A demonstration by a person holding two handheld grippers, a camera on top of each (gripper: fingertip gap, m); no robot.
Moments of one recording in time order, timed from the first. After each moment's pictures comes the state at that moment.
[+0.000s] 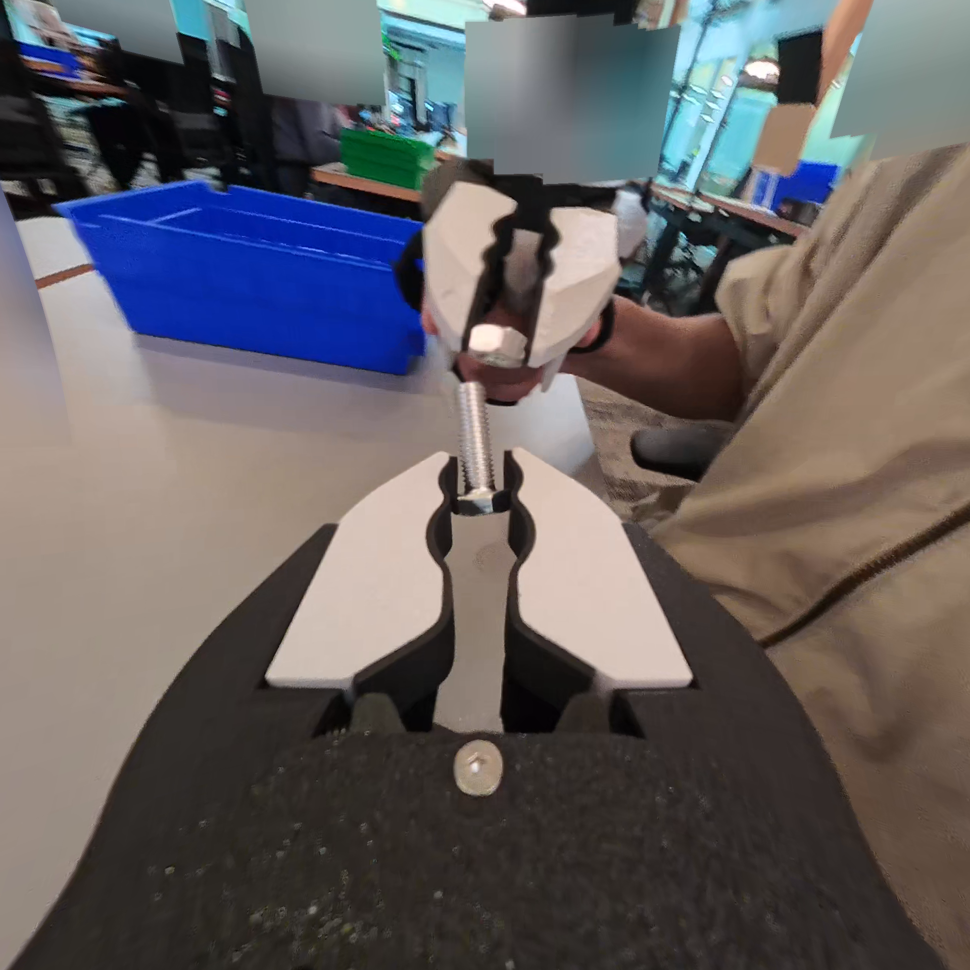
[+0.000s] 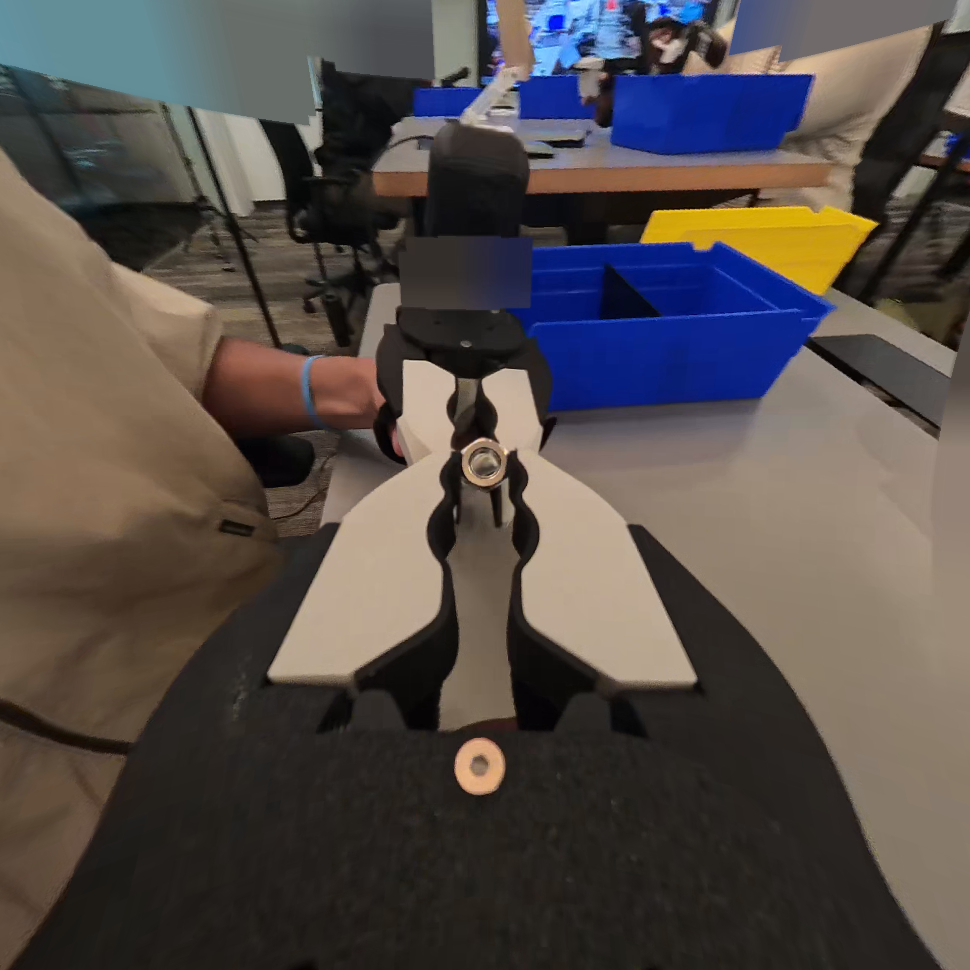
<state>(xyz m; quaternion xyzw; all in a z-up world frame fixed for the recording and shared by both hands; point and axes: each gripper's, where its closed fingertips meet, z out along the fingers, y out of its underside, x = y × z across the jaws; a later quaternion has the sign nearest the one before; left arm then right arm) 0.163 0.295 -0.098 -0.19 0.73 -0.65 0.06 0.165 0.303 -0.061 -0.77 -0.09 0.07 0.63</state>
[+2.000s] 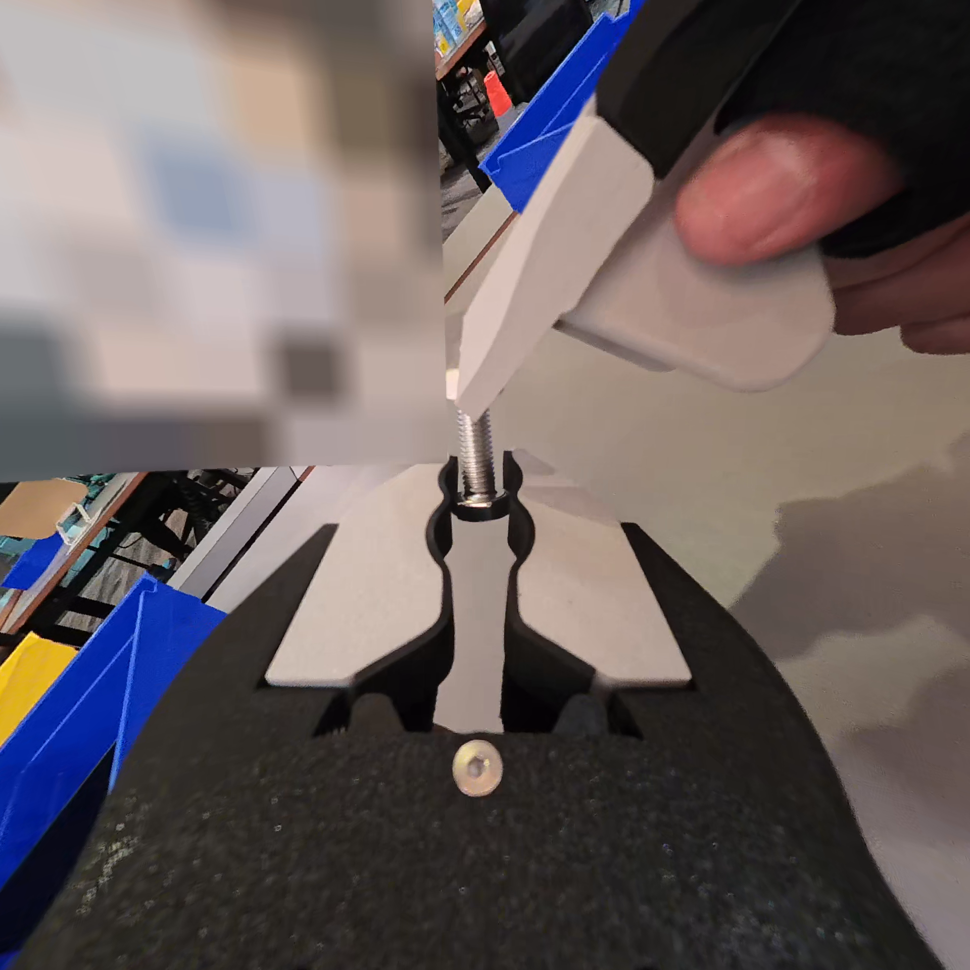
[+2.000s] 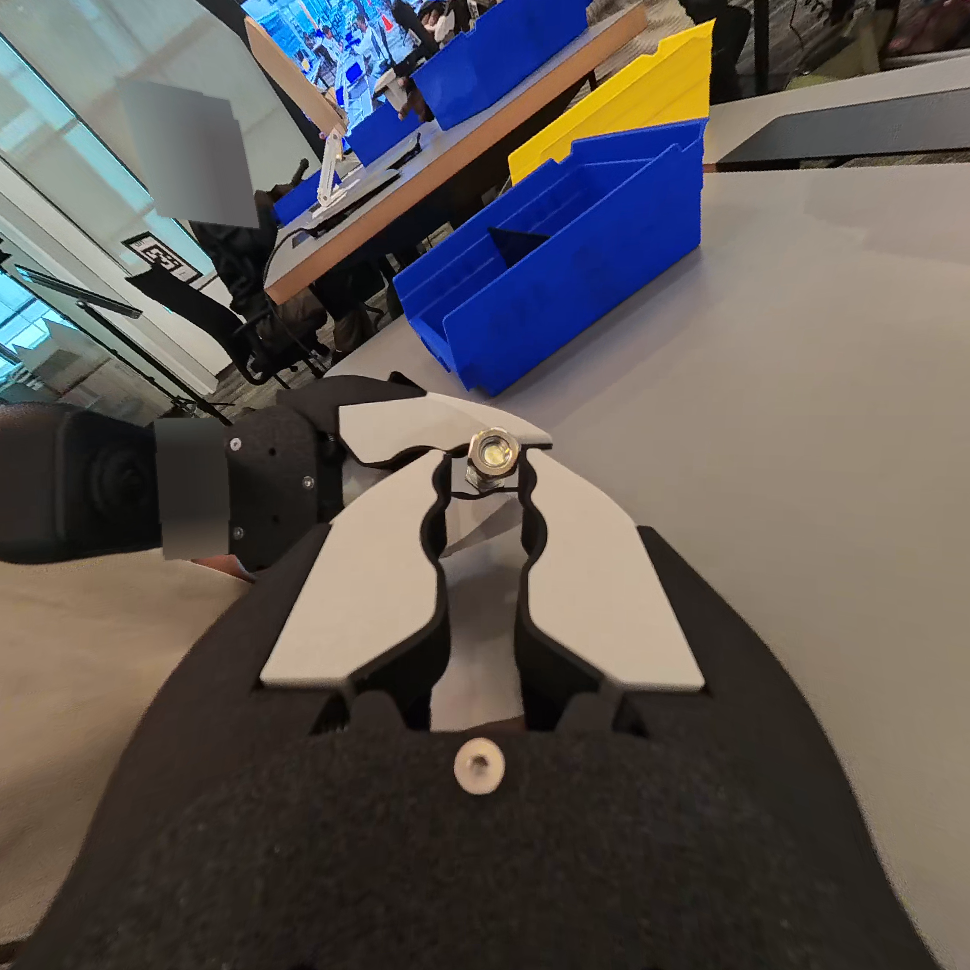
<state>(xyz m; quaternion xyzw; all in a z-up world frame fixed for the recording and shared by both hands) 0.212 0.308 -0.107 -0.28 0.74 -0.32 0.52 0.189 0.302 -0.076 -0.76 0.18 0.17 0.60</state>
